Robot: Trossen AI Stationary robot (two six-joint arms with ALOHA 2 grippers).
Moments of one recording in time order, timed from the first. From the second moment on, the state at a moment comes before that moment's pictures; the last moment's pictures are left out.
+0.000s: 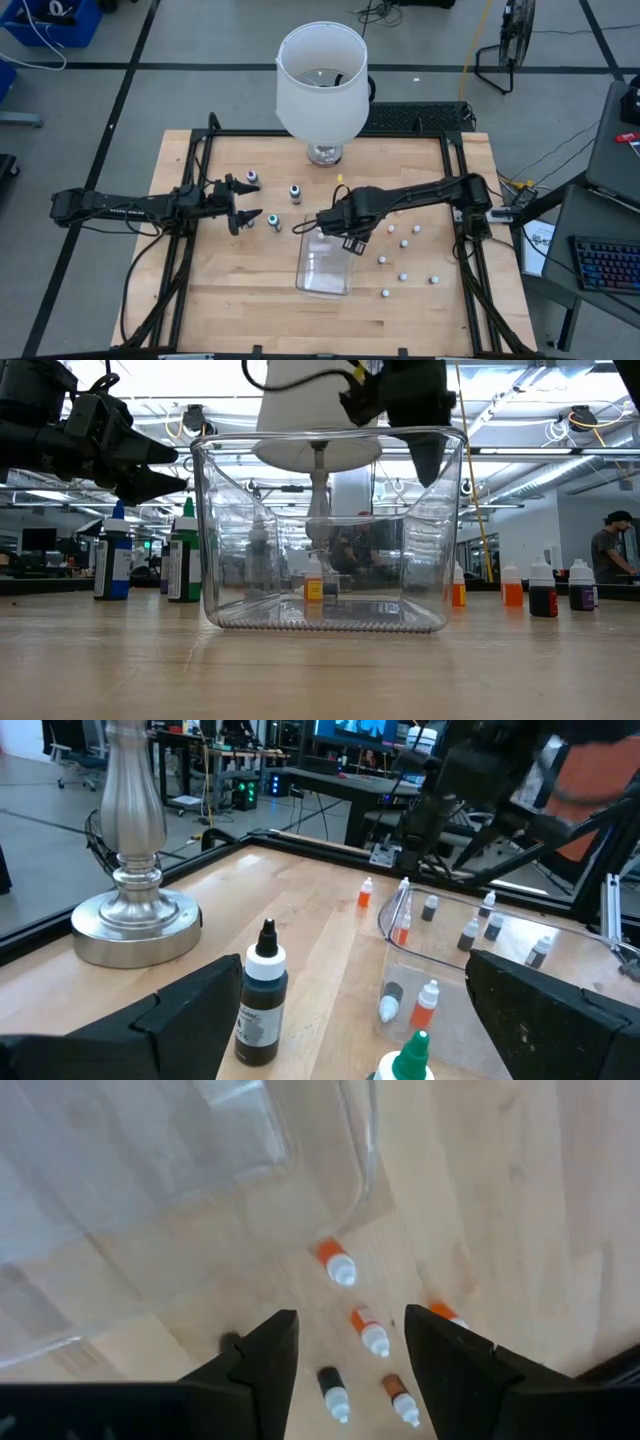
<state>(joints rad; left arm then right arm) 0.08 0.48 0.01 0.42 -0.11 -0.18 0.13 1.98 1.80 -1.55 0.18 0.55</state>
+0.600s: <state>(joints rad) 0.08 0.48 0.01 0.42 -0.11 -0.18 0.06 1.71 1.18 -0.99 0.18 0.48</state>
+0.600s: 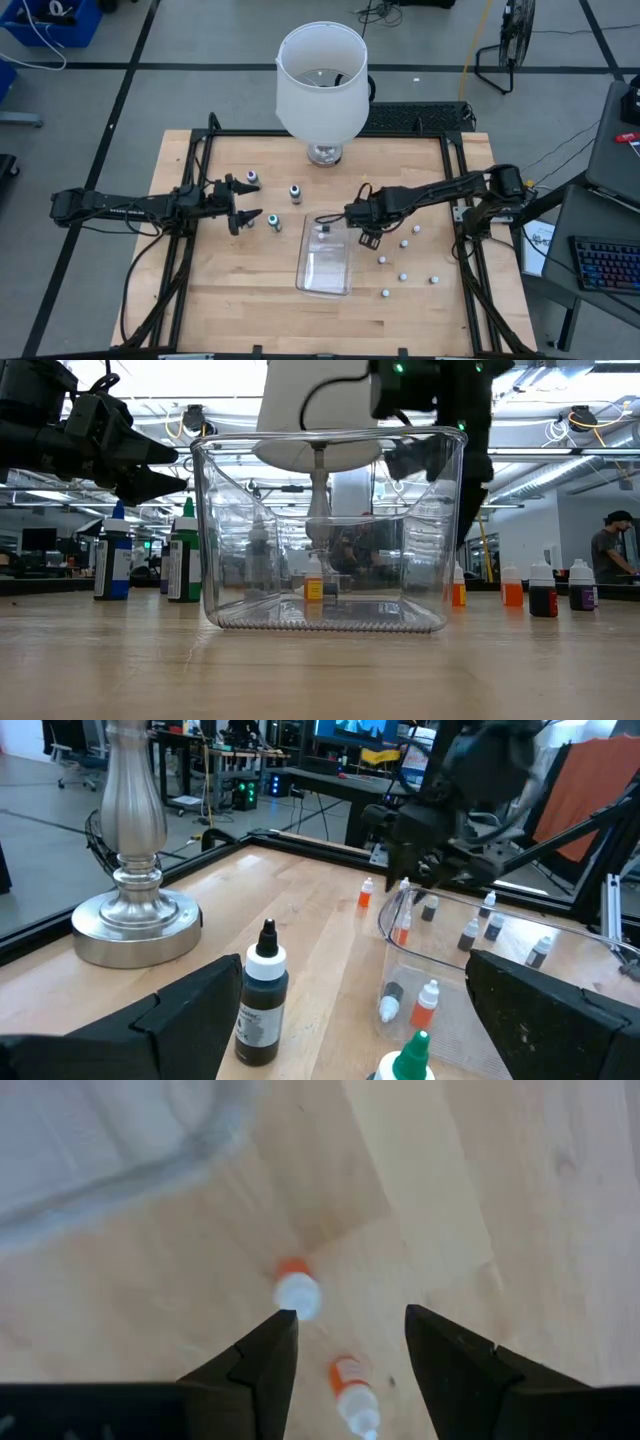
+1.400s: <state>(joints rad) 0.08 0.48 0.01 0.42 -0.11 -0.18 -0.02 1.72 1.08 -0.67 0.16 0.53</state>
